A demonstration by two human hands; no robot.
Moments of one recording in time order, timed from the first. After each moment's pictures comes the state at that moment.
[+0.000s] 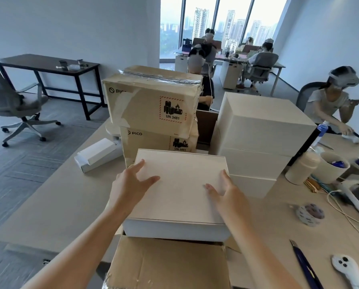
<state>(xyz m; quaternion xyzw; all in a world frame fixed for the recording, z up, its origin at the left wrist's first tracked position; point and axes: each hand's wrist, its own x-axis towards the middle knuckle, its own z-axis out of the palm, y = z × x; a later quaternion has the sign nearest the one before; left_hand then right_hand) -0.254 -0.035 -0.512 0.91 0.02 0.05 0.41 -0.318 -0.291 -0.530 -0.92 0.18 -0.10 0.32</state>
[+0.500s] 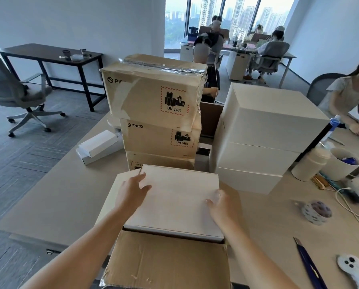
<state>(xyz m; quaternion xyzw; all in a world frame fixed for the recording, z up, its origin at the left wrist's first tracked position) -0.221 -0.035 -0.600 0.92 0.04 -0.03 0.39 -0.295 -0.291 -0.595 -0.89 0.27 0.01 0.37</state>
